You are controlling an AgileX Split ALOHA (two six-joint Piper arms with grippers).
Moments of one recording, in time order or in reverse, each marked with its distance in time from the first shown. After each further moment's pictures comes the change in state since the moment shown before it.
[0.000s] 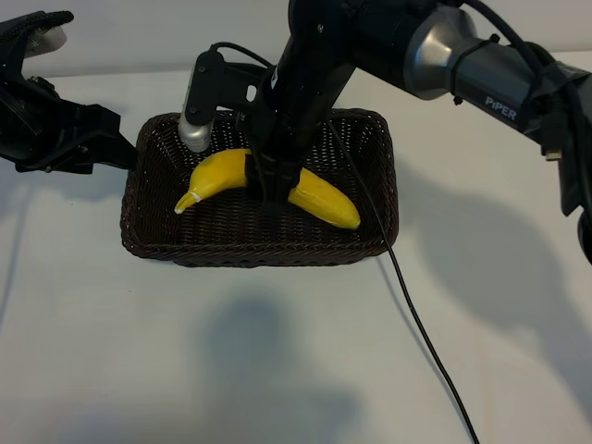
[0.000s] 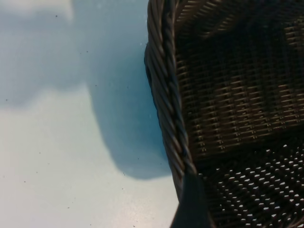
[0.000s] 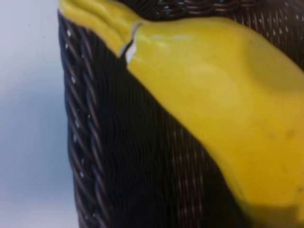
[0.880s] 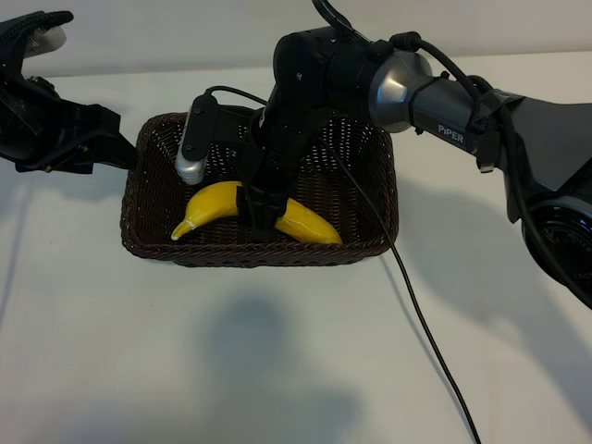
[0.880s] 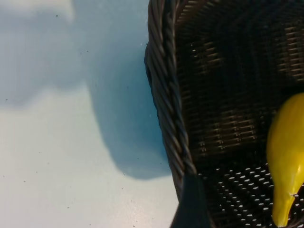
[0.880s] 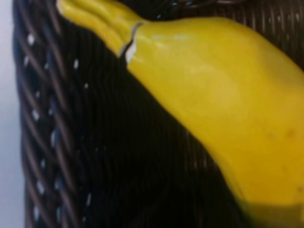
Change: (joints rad) left arm 0.000 0.000 0.000 0.000 0.000 -0.003; right arm 0.012 0.116 0.000 0.047 -0.085 -0.025
